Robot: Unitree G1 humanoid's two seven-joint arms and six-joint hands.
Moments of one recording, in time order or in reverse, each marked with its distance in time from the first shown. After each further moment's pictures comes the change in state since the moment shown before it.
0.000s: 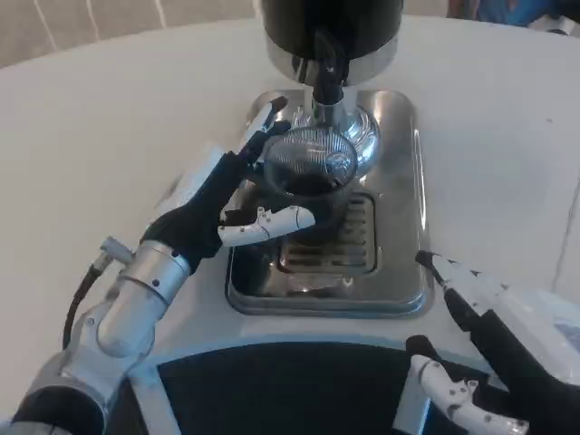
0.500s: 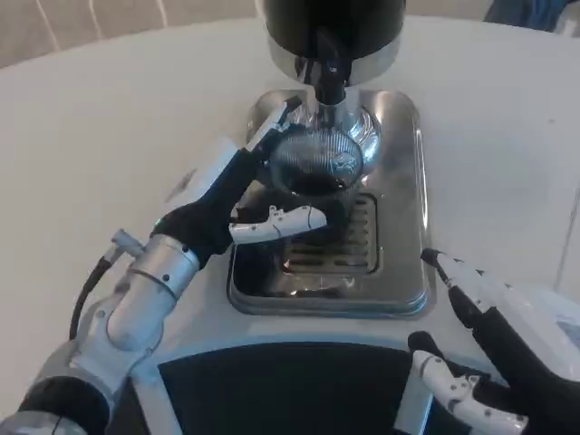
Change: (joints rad) left arm -0.031 -0.004 -0.042 0.016 0.033 -0.002 0.025; right arm -0.010 0.029 -0.004 0.028 -0.021 0.000 0.001
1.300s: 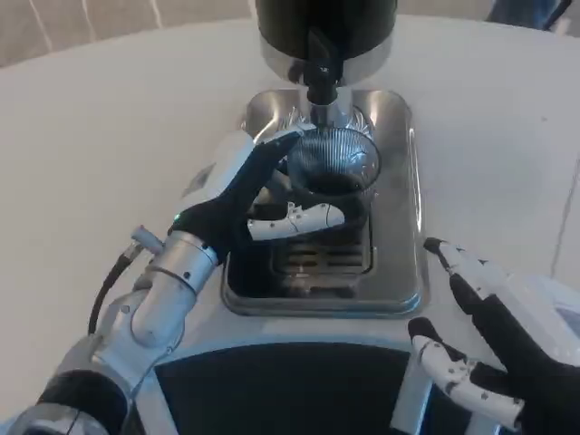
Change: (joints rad) left arm -0.024 -0.031 -0.036 0.008 0.052 0.035 0.125; right arm -0.063 0.057 -0.002 0.013 -0.068 0.013 0.058
